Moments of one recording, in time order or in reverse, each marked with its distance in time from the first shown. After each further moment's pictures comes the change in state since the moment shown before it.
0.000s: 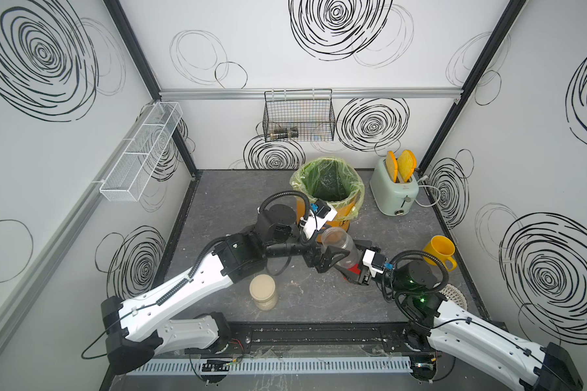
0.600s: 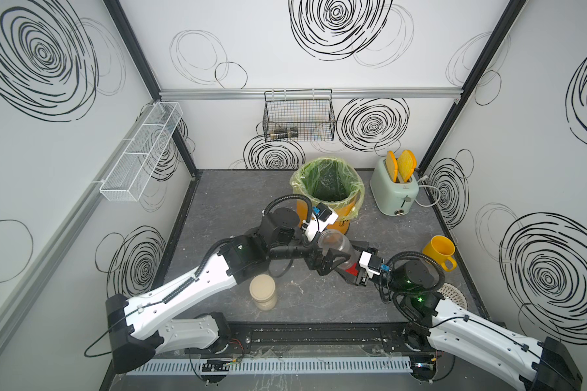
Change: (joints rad) left arm 0.000 0.005 -0.050 0.026 0.018 -0.042; right arm 0.021 0.023 0.001 0.019 0.022 -0.029
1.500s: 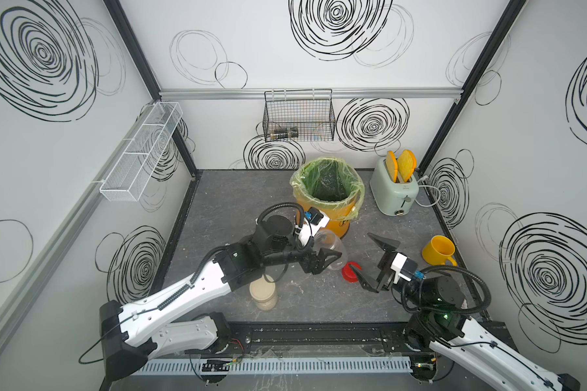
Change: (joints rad) left arm -0.009 -0.074 -0.138 0.065 -0.089 -0.006; right arm 0.001 -0.417 0.010 -0.279 0.246 0.145
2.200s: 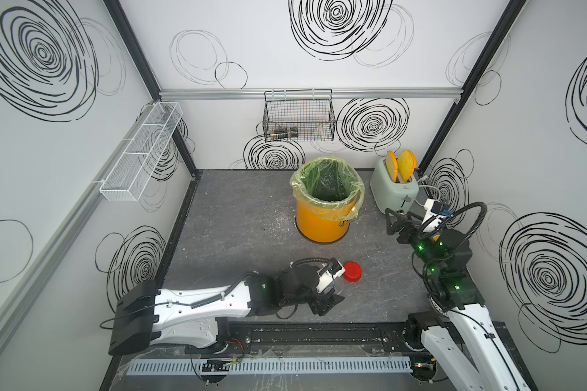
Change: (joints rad) left arm -0.313 0.114 -0.288 0.178 -0.307 -0.003; right arm -0.765 0.317 0.313 -0.438 -0.147 0.580
